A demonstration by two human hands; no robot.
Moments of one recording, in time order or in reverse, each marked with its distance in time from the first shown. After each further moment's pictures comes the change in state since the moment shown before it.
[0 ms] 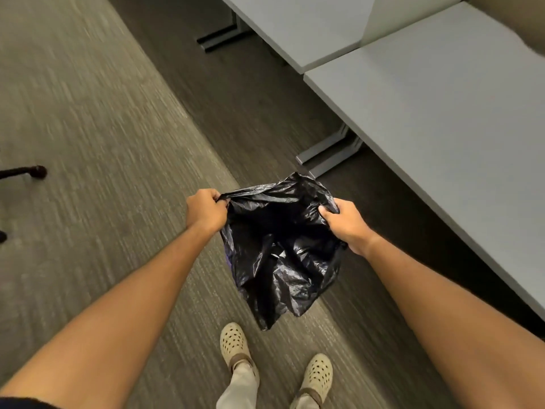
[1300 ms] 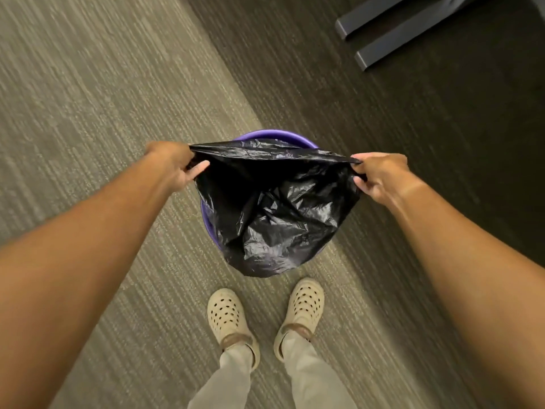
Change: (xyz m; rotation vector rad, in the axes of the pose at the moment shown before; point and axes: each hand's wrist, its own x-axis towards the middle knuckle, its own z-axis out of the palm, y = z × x) left_hand 0.254 -0.210 0.254 -0.579 -0.144 -0.769; right_hand 0.288 0.218 0.145 0.322 0.233 0.582
